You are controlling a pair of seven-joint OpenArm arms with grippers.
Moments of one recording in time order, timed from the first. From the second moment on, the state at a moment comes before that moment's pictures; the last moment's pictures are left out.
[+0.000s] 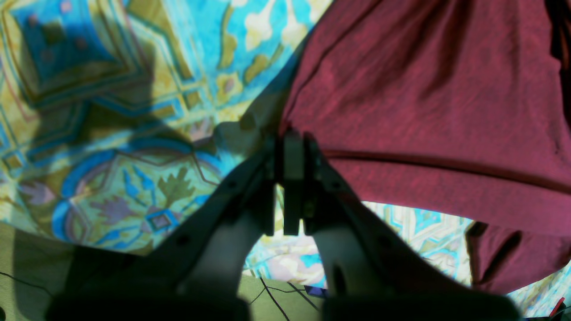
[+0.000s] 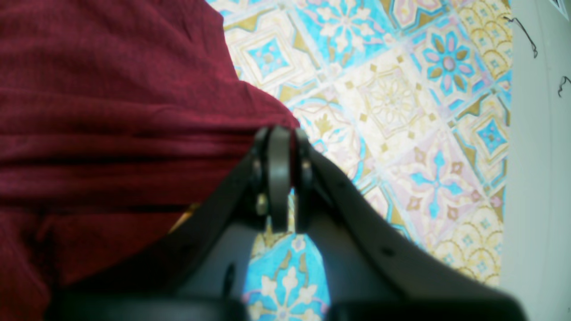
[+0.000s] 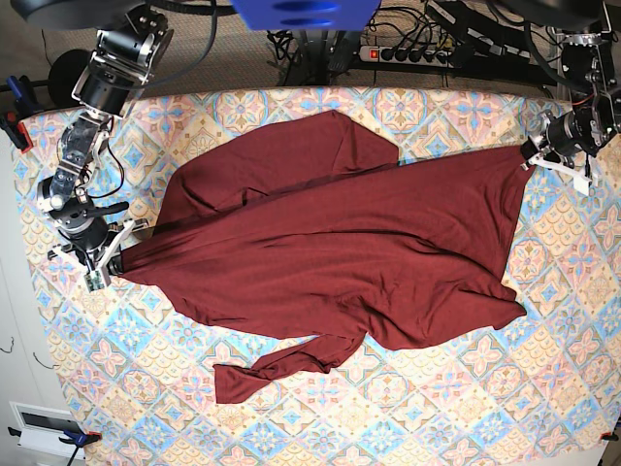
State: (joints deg) left arm 20.6 -32.5 -23.5 87.8 -56.9 8.7 59.4; right arm 7.8 13.4 27.8 82.6 -6.6 41.6 -33.7
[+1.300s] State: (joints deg) left arm 17.1 -26.4 -23.7 87.8 -56.7 8.7 59.0; right arm -15.6 14.0 14.2 104.5 -13.7 41.4 -36.4
